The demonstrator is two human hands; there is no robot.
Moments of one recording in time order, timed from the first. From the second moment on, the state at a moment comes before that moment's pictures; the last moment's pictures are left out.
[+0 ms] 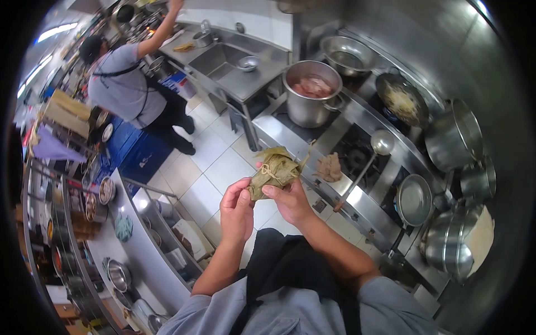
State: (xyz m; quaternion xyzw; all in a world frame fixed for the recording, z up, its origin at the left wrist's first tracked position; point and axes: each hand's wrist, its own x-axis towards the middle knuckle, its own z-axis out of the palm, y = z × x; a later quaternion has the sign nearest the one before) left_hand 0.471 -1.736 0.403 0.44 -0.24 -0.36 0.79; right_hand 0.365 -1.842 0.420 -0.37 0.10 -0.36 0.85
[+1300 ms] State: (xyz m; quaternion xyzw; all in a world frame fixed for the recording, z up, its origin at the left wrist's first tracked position) left_hand 0.422 -1.558 0.133 0.82 -0.32 -0.43 0.17; right_hand -0.193 -2.082 0.204 -0.53 0.84 -0.02 0.07
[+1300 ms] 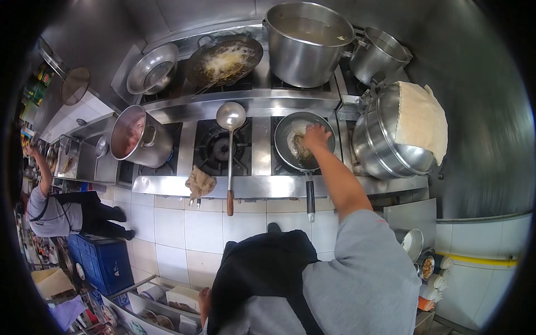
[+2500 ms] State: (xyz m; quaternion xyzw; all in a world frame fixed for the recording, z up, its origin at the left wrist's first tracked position) left_hand 0.577 -1.304 0.021 0.78 0.21 -0.50 0.32; right_hand 0.449 -1.879 0.300 -0.88 0.22 -0.04 0.43
